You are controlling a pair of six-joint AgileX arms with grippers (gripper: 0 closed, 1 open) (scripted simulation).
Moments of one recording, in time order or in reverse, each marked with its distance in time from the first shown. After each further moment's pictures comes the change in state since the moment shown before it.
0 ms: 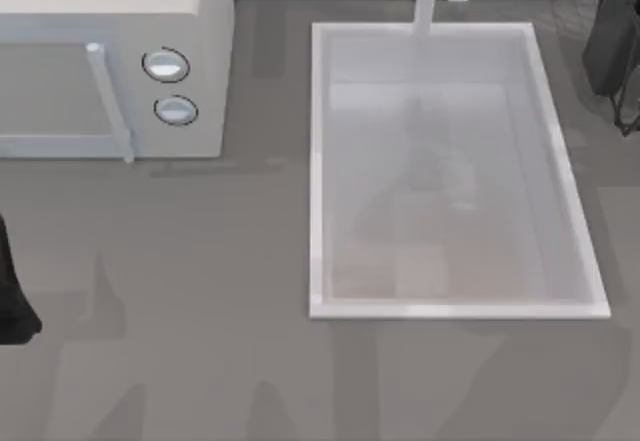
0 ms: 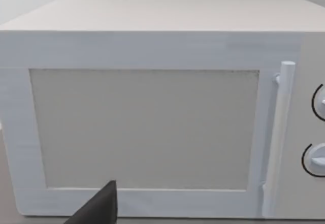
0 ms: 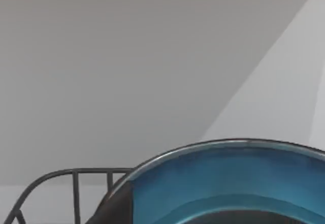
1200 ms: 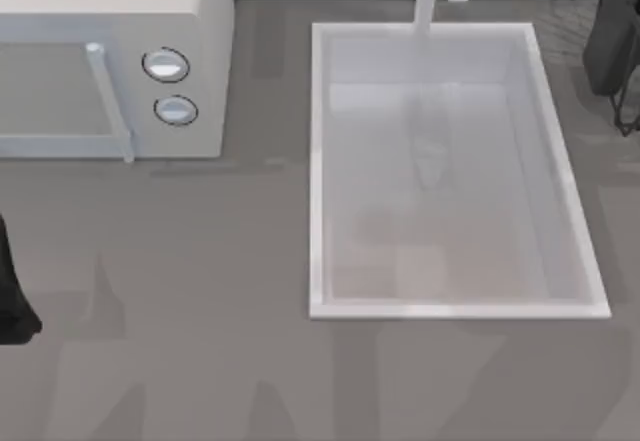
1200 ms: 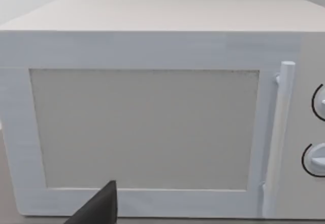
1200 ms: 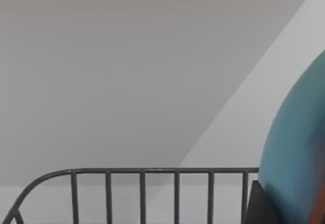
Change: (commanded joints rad) left arm 0.000 0.000 0.000 0.000 0.000 0.000; right arm 0.000 0.000 0.000 0.000 0.000 0.000
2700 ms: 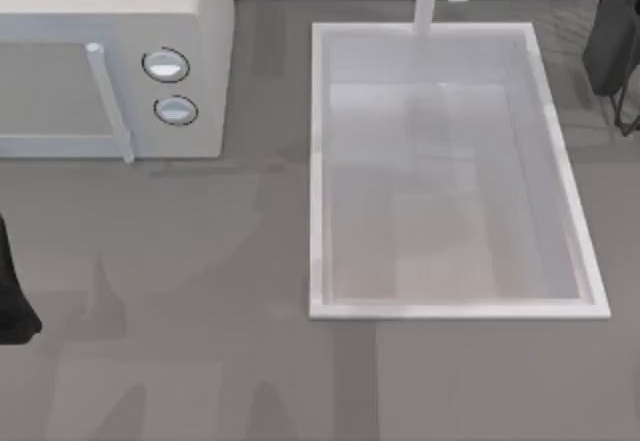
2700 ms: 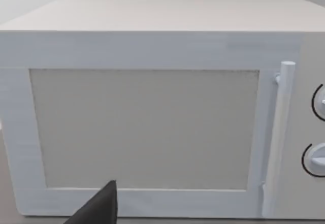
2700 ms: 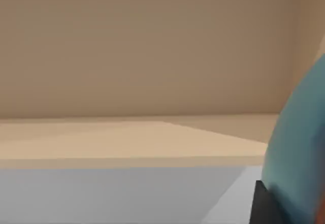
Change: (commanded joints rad) left arm 0.000 0.000 0.000 0.000 0.000 0.000; right arm -0.089 -0.485 0.348 -0.854 -0.115 0.016
